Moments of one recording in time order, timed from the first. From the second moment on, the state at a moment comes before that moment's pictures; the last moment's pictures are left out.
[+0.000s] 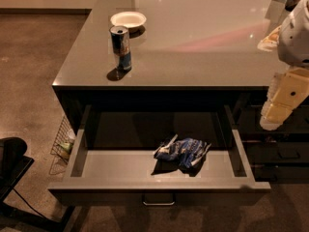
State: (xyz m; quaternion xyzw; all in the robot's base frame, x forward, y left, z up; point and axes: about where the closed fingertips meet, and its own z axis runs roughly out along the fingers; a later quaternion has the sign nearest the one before) arm 0.438 -0.217 0.976 -0.60 0.78 -0.03 0.16
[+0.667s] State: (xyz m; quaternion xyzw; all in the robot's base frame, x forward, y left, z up) arm 0.438 -0.214 0.965 -0.60 0.78 -0.04 0.19
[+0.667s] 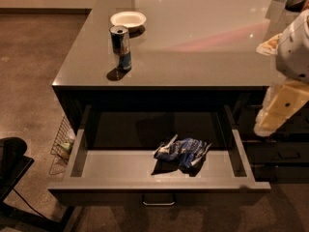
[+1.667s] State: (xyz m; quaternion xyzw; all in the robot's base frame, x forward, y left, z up) arm 0.450 -0.178 0.927 -0.60 0.75 -0.09 0.25
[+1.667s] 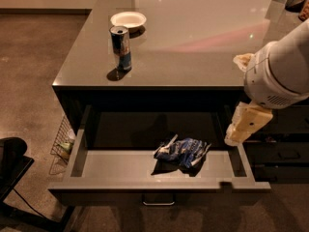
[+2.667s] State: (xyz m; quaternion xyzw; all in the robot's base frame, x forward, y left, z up) arm 0.505 -0.116 0.809 -0.64 0.72 -0.03 0.28
